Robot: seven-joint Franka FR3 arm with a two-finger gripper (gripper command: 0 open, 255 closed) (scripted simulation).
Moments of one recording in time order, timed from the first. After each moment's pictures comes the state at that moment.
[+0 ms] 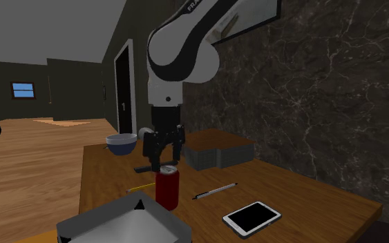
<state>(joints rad) 0.04 0.27 -0.05 -2.04 0.01 2.31 0.00</state>
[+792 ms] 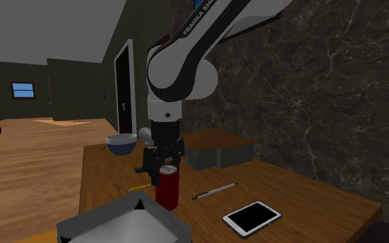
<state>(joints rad) 0.04 0.34 -0.05 -2.05 0.02 2.39 0.00</state>
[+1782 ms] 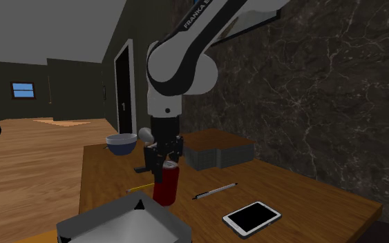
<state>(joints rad) 0.04 0.32 -0.05 -2.04 0.01 2.37 0.00</state>
